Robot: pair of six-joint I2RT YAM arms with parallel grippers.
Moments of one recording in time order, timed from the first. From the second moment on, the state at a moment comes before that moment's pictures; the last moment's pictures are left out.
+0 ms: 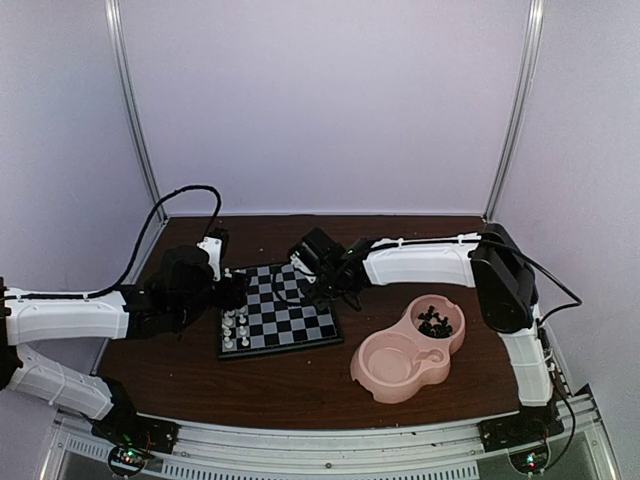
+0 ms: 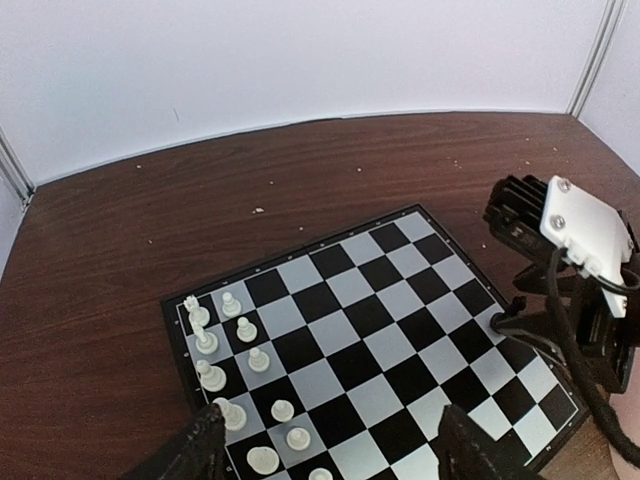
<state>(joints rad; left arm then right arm) -0.80 1.20 0.62 0.11 -0.43 -0.28 0.95 2.21 1.75 -0.51 0.33 0.05</state>
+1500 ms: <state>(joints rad) -0.22 1.67 0.63 0.26 0.11 -0.60 0.89 2.01 1.29 -0.34 0.13 0.29</state>
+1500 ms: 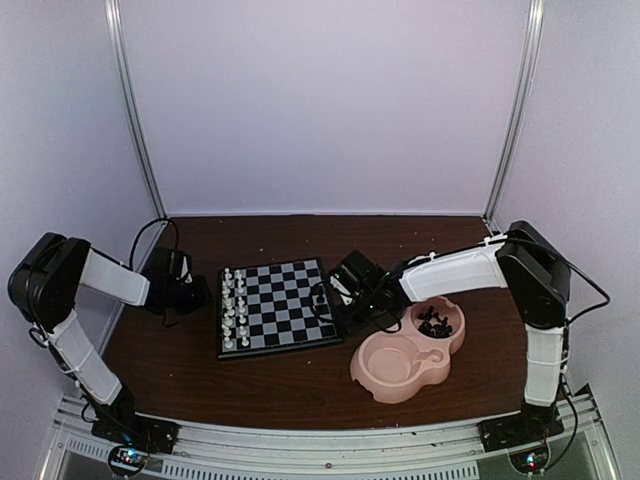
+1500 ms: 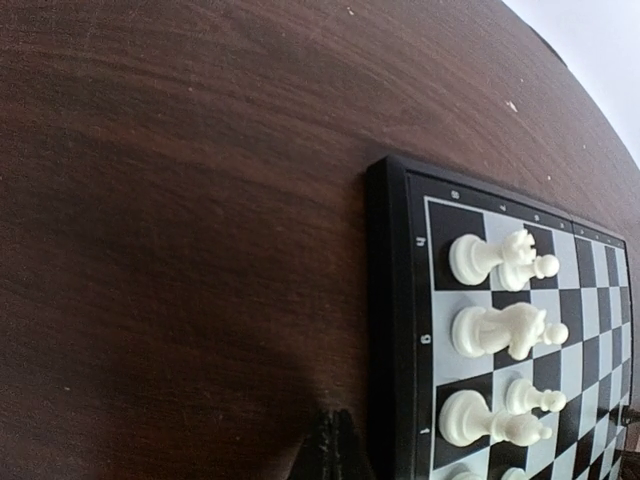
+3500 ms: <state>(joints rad) -0.18 1.86 0.73 0.38 0.53 -0.66 0.97 1.51 0.92 -0.06 0.47 0.34</state>
